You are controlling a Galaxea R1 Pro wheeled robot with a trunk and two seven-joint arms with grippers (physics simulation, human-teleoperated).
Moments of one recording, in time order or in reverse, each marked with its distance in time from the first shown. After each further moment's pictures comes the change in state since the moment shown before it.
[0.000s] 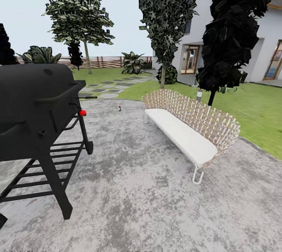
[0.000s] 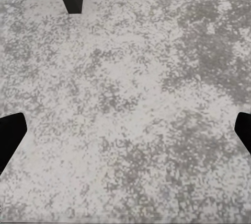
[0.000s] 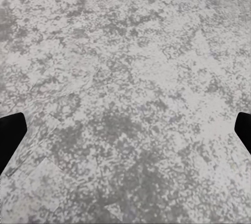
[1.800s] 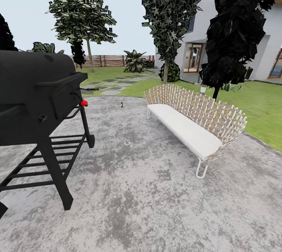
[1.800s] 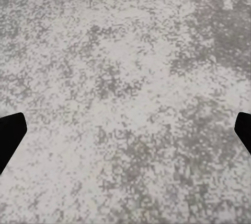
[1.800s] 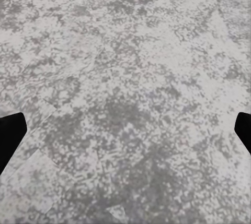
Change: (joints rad) left arm 0.000 0.000 0.000 0.000 0.003 0.000 -0.002; right arm 0.000 0.000 0.000 0.001 0.001 -0.001 0.000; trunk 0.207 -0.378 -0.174
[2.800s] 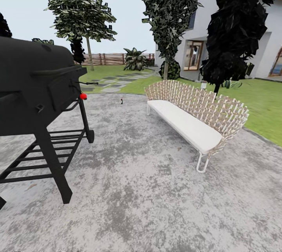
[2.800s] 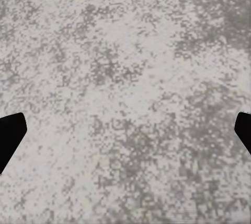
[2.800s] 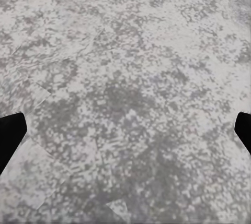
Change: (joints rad) left arm 0.000 0.000 0.000 0.000 0.000 0.000 0.000; right arm 0.000 0.000 0.001 0.000 0.000 0.001 0.000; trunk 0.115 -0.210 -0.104
